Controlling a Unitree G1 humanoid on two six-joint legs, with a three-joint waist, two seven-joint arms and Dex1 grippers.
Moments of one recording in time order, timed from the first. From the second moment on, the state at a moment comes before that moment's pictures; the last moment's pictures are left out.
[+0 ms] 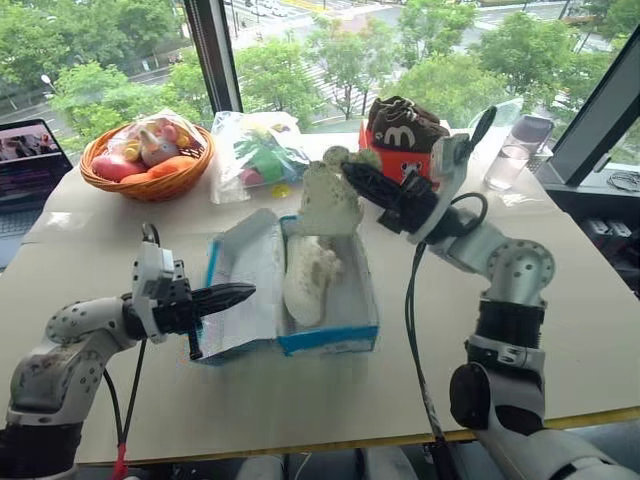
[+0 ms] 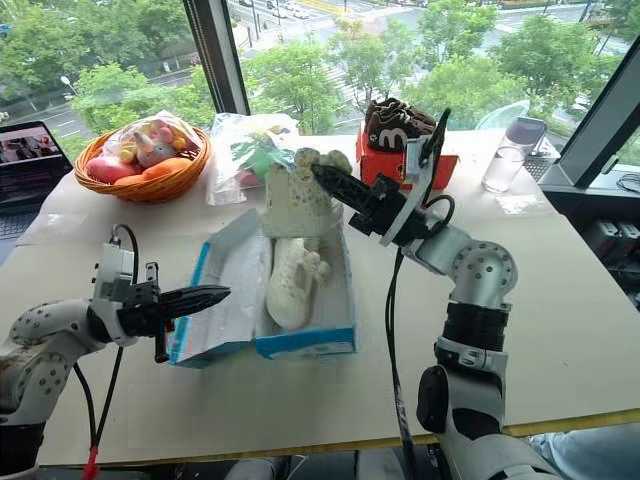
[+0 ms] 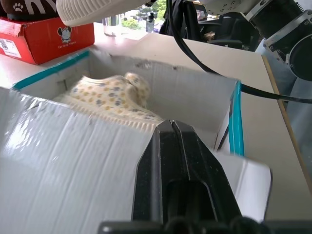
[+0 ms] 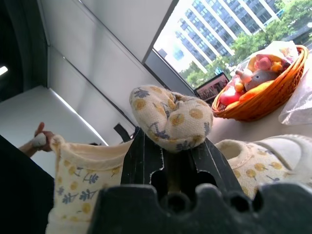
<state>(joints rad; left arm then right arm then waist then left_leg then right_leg) -0.15 0.75 0.24 -0.27 -0.69 0.43 -1.13 -0.86 -0.35 -0.46 0.06 1.12 1.03 0.46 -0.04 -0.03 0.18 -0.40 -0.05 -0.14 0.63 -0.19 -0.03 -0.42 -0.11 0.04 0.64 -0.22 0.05</state>
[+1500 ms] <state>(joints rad) -0.16 0.76 0.21 -0.25 -0.68 0.43 -1.14 -0.59 -0.77 -0.29 -0.07 0.52 0.73 0.59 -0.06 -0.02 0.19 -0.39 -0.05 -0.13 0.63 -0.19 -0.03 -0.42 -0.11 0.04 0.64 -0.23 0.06</state>
